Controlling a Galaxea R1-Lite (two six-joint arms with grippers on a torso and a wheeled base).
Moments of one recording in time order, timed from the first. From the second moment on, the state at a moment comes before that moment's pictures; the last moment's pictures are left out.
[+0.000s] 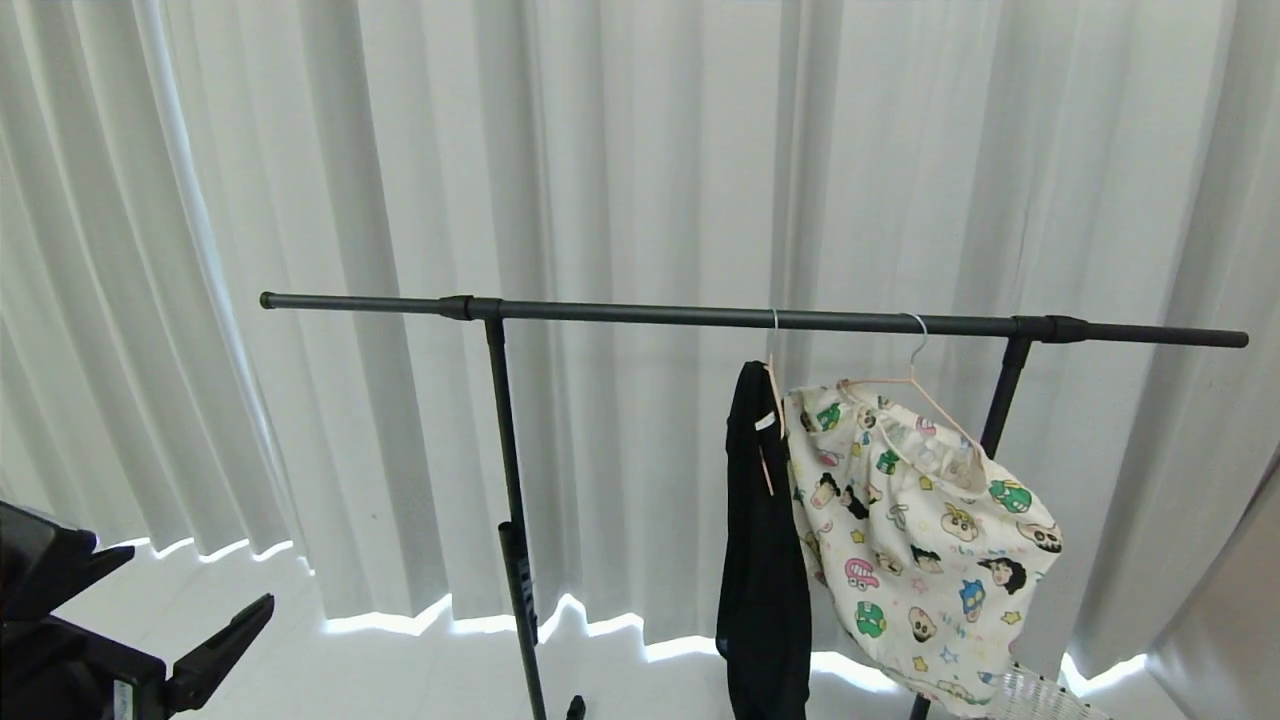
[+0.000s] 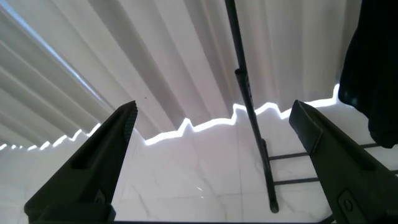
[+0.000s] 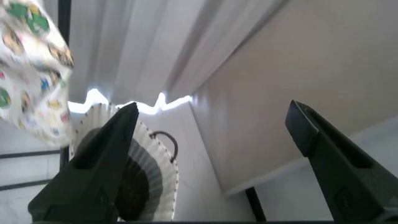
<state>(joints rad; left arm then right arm) 0.23 0.99 -0.17 -0.46 -0.27 0.45 -0.04 0.85 -0.52 0.00 -0.40 -0.37</state>
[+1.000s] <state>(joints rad) 0.24 0.18 -0.02 0.00 -0.14 0.34 -0.04 0.12 -0.06 0.03 -0.42 -0.25</state>
